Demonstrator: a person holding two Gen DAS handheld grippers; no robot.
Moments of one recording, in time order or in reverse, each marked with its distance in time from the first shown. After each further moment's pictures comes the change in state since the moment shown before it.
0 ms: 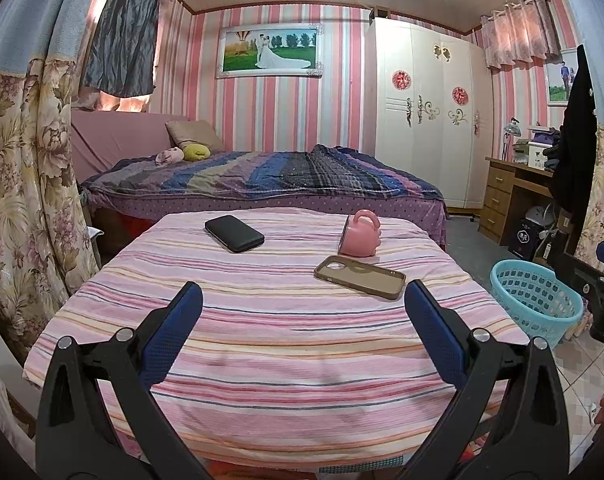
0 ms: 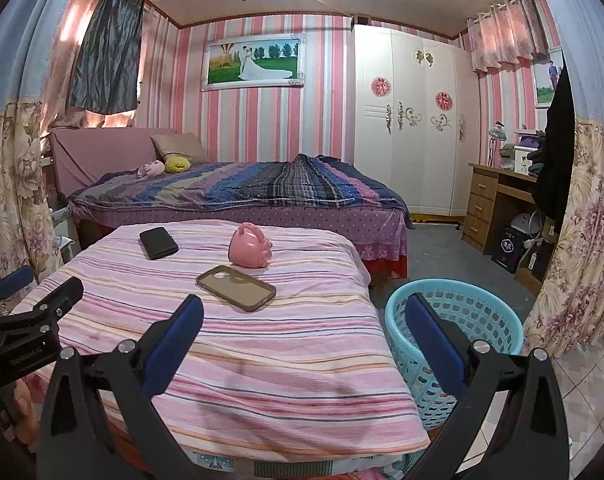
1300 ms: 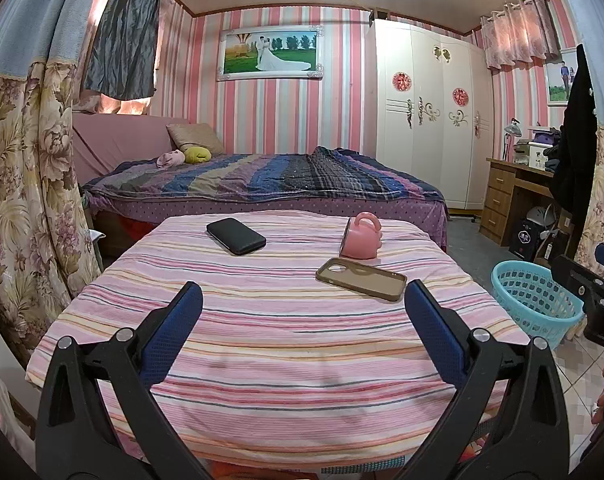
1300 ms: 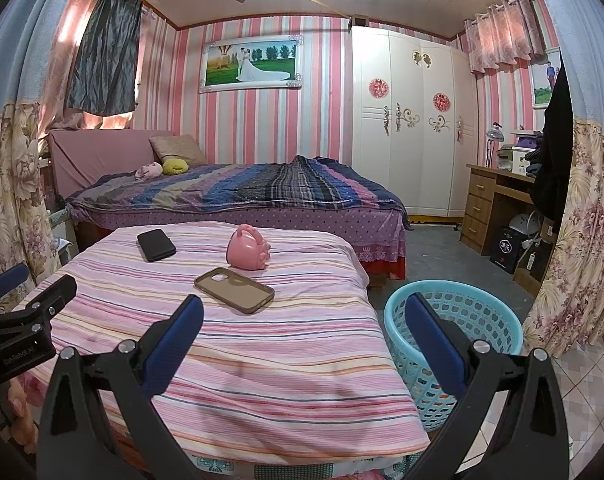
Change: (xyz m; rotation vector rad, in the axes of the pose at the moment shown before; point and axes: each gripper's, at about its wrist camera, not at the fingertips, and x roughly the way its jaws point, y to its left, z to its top) left arm -0.001 -0.004 0.003 0.002 -0.006 0.005; right arm 0.001 -0.003 0.003 0.005 -0.001 -0.003
